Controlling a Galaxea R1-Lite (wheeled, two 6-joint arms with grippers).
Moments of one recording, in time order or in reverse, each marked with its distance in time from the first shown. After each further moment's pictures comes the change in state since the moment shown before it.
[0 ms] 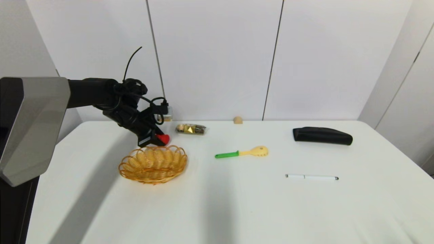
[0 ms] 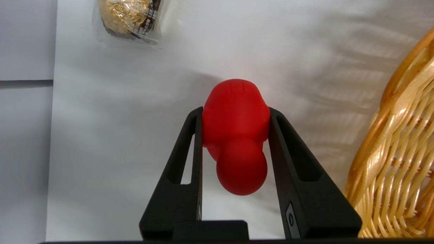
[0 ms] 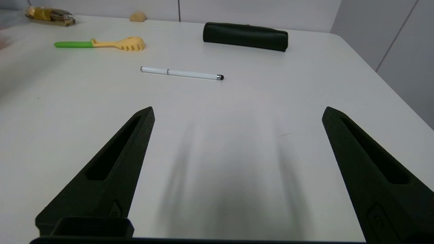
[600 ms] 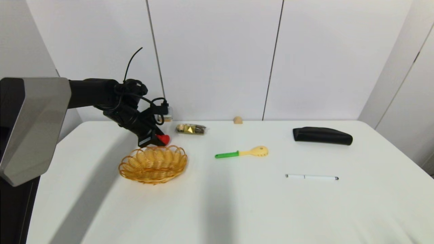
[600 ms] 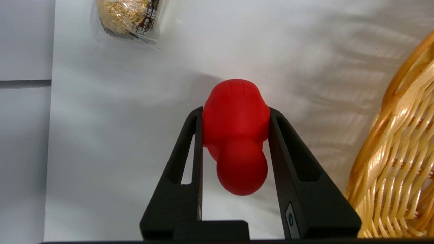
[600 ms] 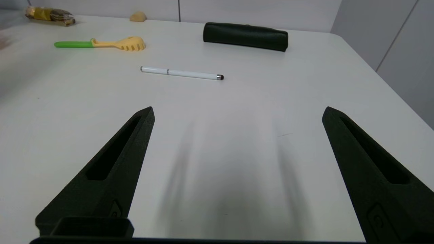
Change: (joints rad) left arm 0.000 0.002 0.000 0.000 0.000 0.000; right arm 0.000 0.000 0.000 0.000 0.000 0.000
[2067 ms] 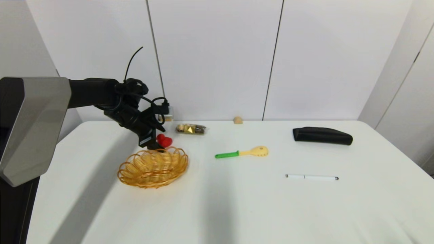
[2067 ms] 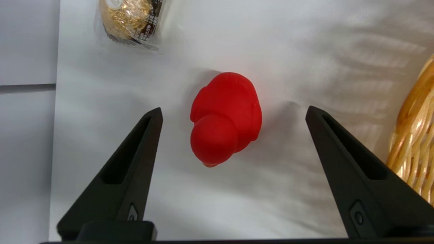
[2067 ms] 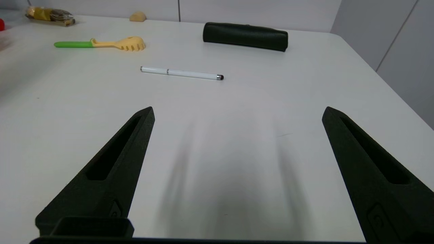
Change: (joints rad) left arm -0.006 -0.006 0.000 -0.003 0.003 -0.001; right arm 0.000 0.000 0.000 0.000 0.000 0.000
